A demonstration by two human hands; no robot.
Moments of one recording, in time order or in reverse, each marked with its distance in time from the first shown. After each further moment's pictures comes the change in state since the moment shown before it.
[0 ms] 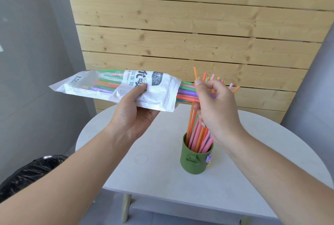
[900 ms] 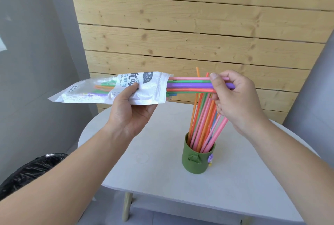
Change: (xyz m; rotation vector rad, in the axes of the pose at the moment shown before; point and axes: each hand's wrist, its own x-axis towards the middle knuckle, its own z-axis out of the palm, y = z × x) left_hand 0.000 0.009 -0.003 -0.141 0.081 0.044; right_hand 0.028 -0.001 -0.035 -0.049 -0.087 -0.192
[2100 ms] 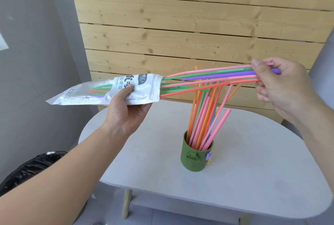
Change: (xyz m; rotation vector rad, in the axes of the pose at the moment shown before) left_hand 0.004 0.004 -0.009 -0.002 0.077 0.013; right_hand 0.018 -0.025 -0.077 -0.014 0.030 0.087
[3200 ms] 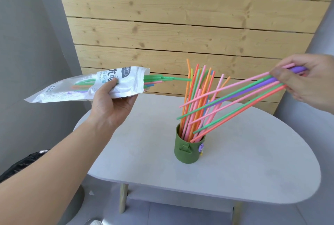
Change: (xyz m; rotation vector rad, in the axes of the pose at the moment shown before) left_hand 0.010 0.009 -0.008 0.014 -0.003 0.076; right_hand -0.008 0.000 -0.084 -0.436 -0.215 -0.088
